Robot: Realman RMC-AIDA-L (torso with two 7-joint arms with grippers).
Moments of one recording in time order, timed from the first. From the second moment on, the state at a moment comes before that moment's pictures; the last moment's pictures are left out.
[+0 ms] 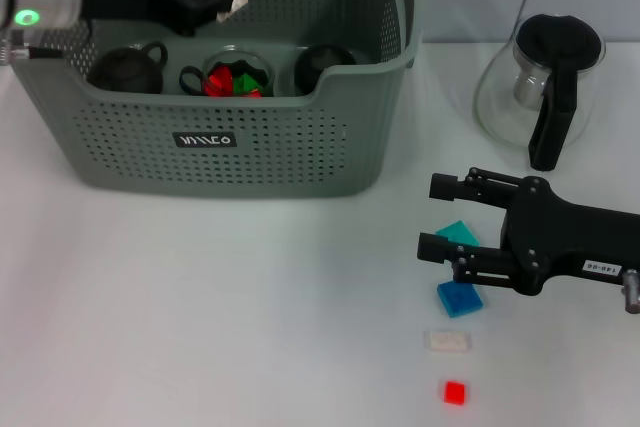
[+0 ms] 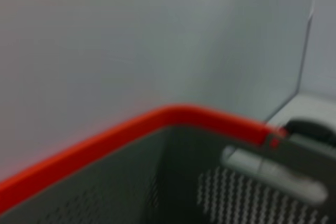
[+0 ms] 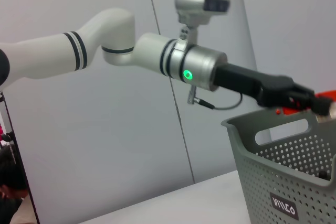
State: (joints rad) left arm -0.72 -2.04 0.80 1.01 2.20 1.25 -1.83; right arm 0.49 2.09 -0.73 -0.53 -1.83 -1.73 1.18
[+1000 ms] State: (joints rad) left arm -0.50 -2.11 0.65 1.10 1.66 1.40 -1.88; right arm 0.49 2.09 -0.73 -0.53 -1.84 -1.73 1.18
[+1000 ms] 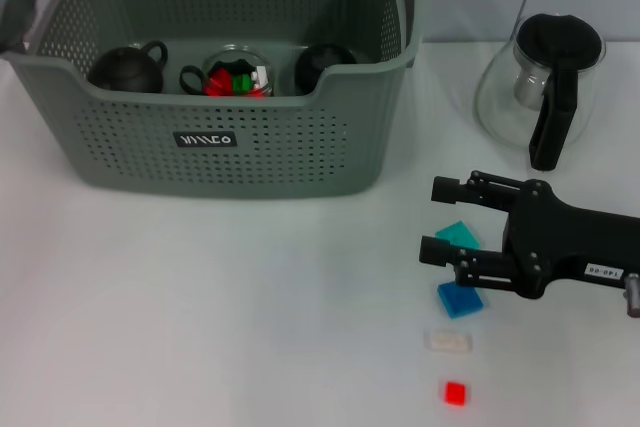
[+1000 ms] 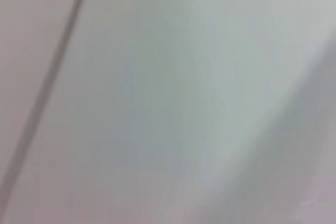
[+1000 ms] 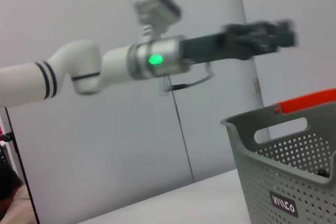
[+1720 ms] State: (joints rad) left arm -0.31 -2.17 0.49 0.74 2.07 1.90 -1.01; right arm 0.49 2.09 -0.76 -0.77 -2.06 -1.83 1.47
